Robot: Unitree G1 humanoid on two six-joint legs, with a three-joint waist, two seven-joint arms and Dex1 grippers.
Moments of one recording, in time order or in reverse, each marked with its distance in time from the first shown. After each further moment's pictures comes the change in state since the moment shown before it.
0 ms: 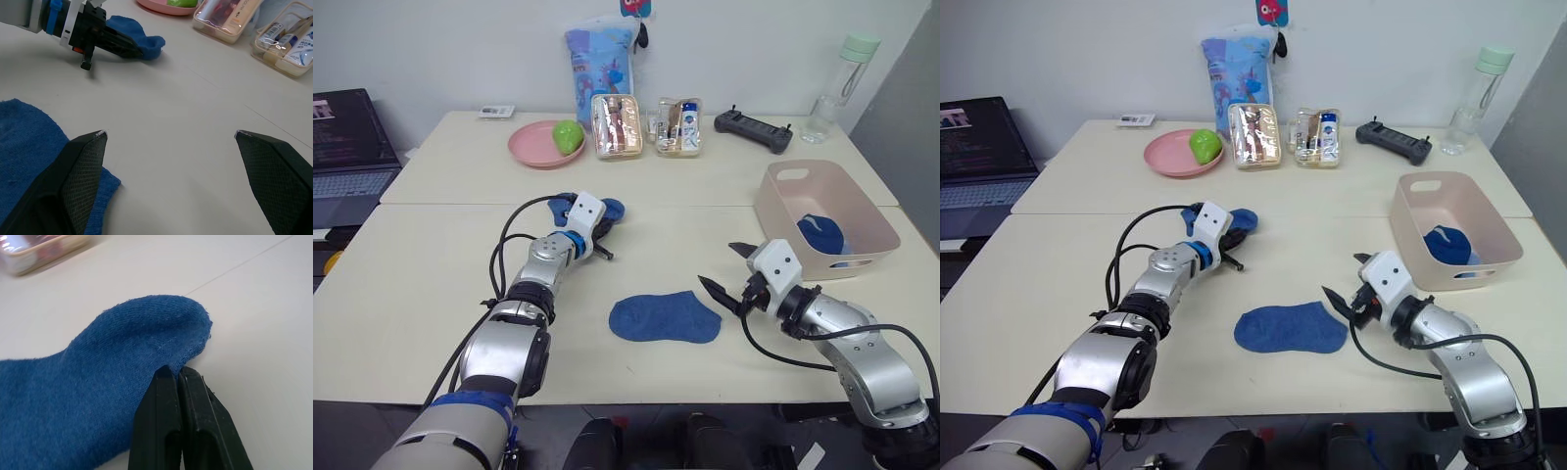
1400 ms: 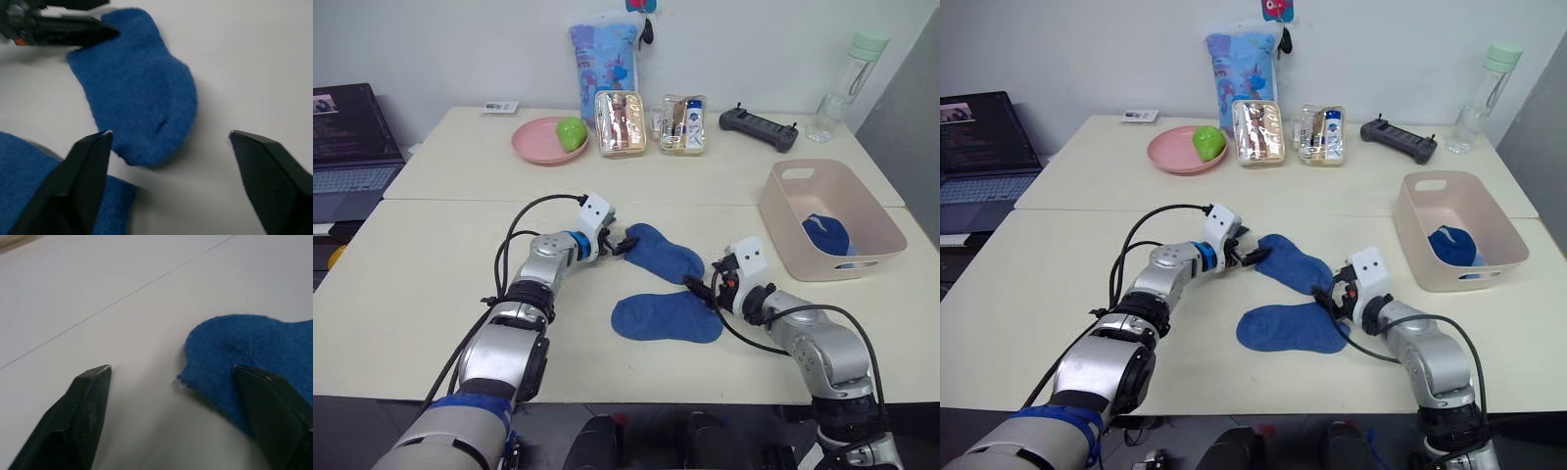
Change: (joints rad) left arm -0.008 0.004 -0.053 -0.050 -0.052 0.086 -0.109; right arm -0.134 0.259 -0.022 0.186 0.079 0.384 -0.197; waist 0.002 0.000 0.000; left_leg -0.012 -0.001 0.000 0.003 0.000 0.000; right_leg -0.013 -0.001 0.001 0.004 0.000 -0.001
